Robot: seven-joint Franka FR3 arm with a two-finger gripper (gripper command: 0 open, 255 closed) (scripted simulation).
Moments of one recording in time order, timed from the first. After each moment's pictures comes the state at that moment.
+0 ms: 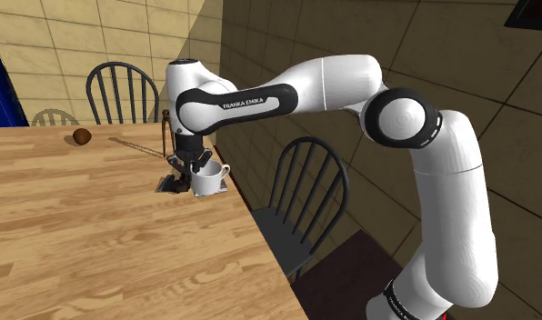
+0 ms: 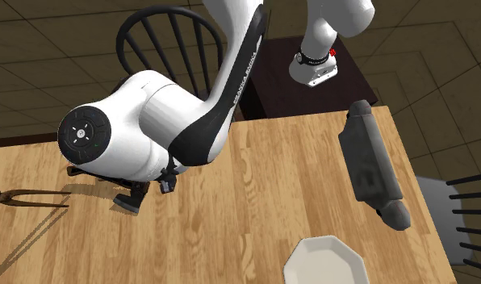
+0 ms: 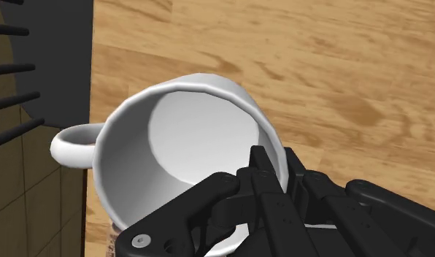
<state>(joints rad) 0.16 0.61 0.45 -1.39 -0.31 1.90 0.73</state>
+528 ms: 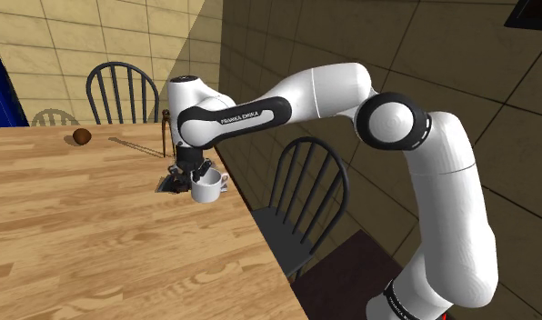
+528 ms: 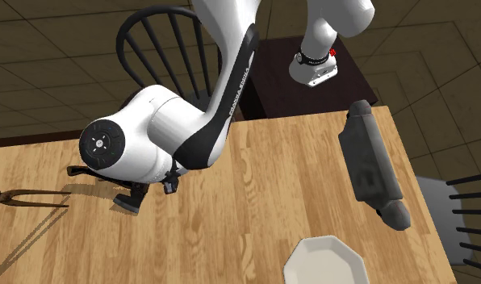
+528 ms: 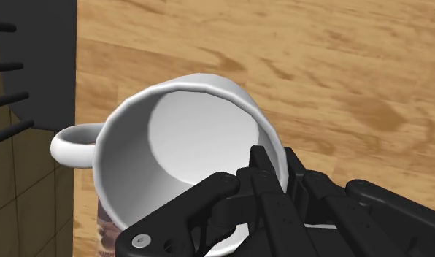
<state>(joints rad) 0.16 0.66 0.44 -1.42 -0.33 1.98 0.73</state>
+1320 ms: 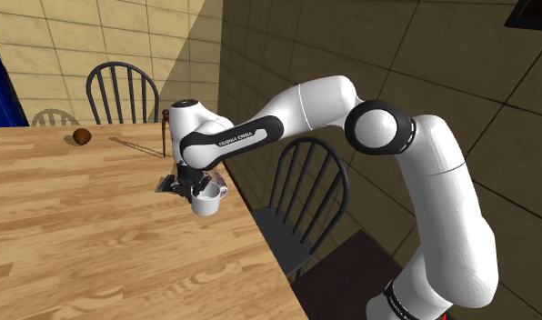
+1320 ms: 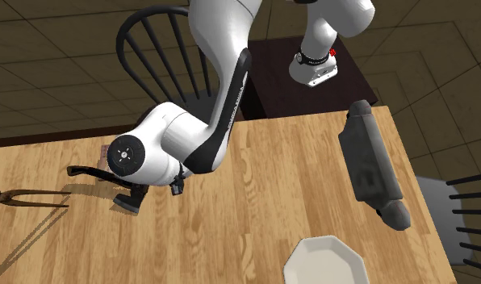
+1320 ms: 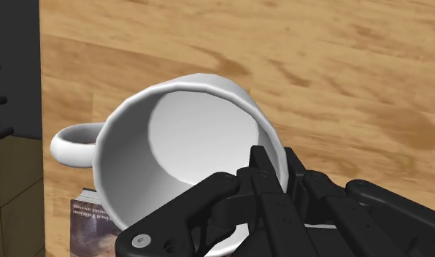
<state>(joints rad) 0.17 0.73 0.41 -1.46 -0.37 2.09 0.76</state>
